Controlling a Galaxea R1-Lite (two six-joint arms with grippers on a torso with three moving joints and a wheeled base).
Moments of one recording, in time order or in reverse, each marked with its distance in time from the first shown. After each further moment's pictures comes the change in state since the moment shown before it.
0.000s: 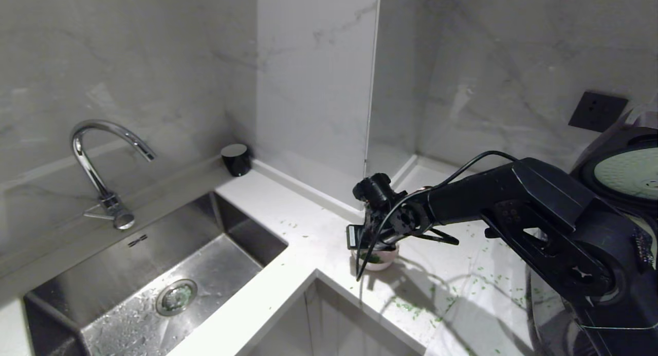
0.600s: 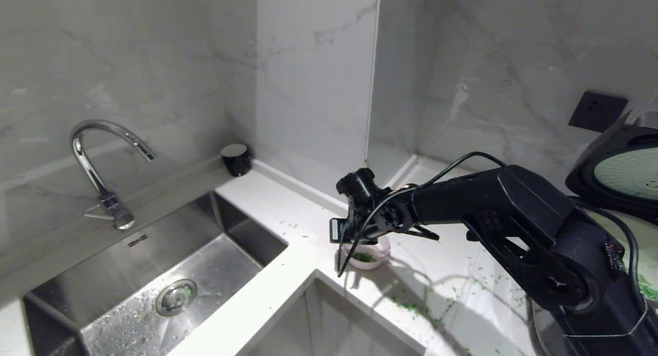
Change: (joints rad) left arm 0.000 0.000 0.000 0.000 0.000 0.000; right arm 0.051 0.059 -0.154 0.019 0.000 0.030
